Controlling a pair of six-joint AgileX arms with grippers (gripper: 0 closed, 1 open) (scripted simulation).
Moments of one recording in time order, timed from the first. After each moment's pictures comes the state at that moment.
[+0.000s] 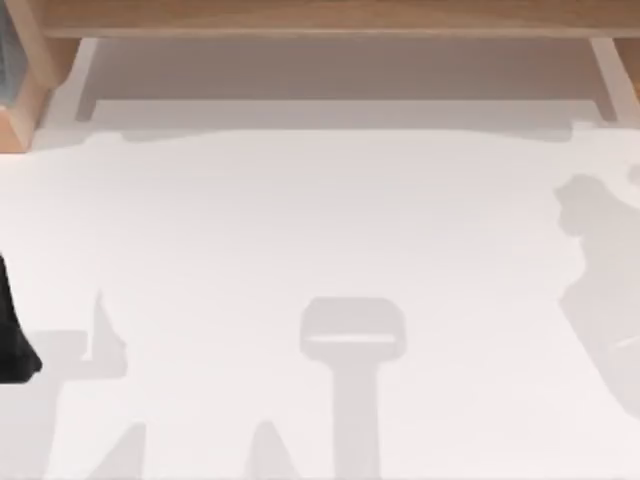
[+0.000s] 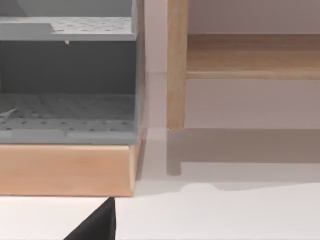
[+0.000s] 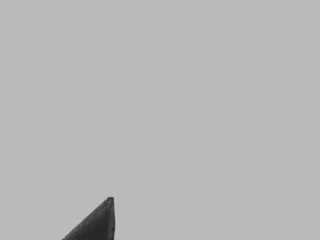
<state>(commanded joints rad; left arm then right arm) 0.00 0.00 0.00 0.00 0.00 0.00 -2.76 1.13 2.48 -0.12 -0.16 0.75</state>
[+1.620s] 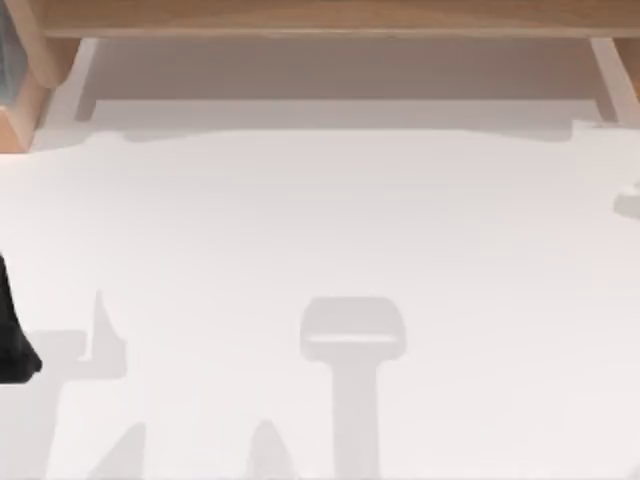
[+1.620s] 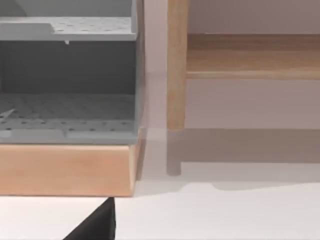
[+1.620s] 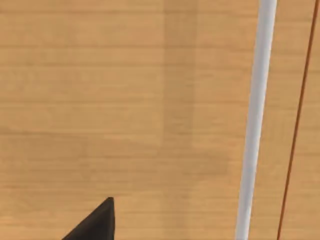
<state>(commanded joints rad) 0.00 0.00 0.00 0.00 0.00 0.00 -3.58 0.72 4.44 -0.57 0.46 1.56</state>
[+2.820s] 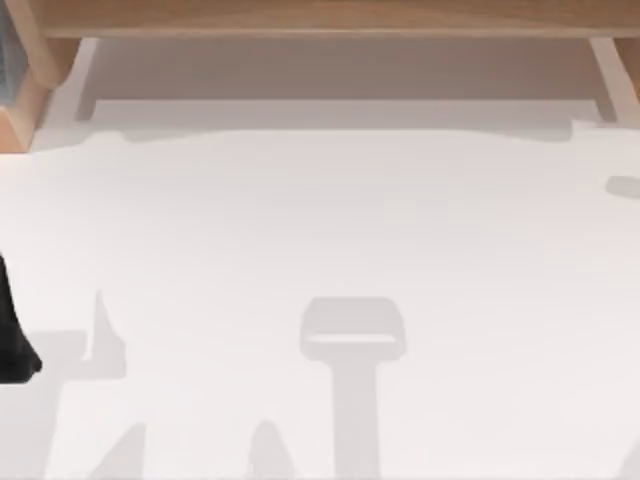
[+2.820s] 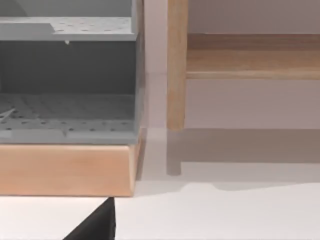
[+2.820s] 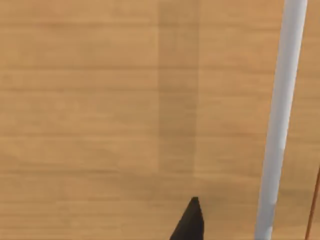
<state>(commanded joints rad) 0.00 0.00 0.00 0.00 0.00 0.00 -3.56 0.66 4.31 -0.51 0.43 1.56</state>
